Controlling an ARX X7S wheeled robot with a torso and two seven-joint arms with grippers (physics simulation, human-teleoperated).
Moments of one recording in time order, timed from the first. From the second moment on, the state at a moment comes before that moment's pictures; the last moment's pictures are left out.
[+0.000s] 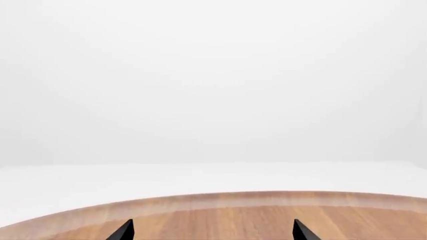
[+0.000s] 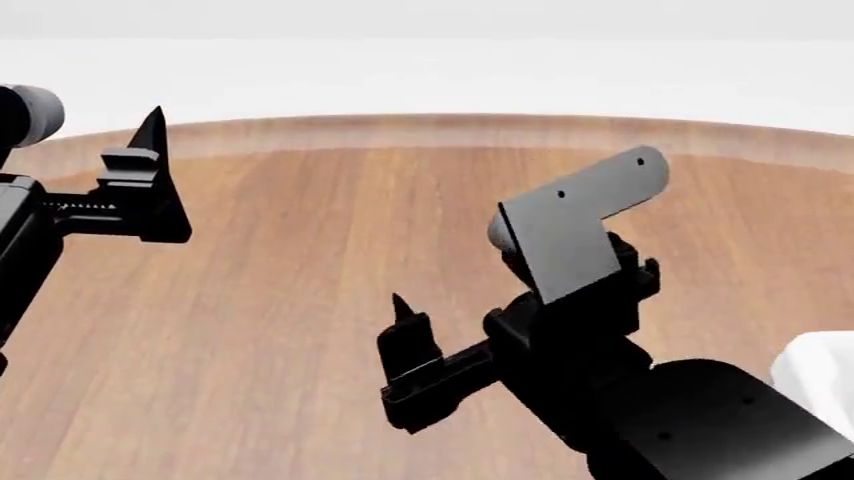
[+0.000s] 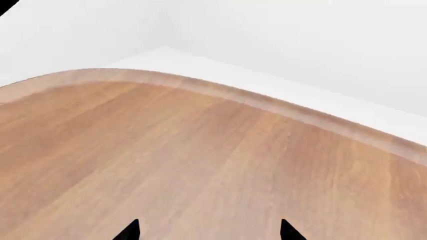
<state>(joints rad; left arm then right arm) -0.80 -0.20 0.02 0.47 -0.48 -1.14 -0.26 0.81 0.32 -0.13 -0.44 0.61 1.39 -0.12</state>
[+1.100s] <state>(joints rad) -0.81 -0.21 0.06 0.43 -0.50 -1.11 -0.28 0.86 0.47 -0.58 -0.38 0.76 1.35 -0.55</state>
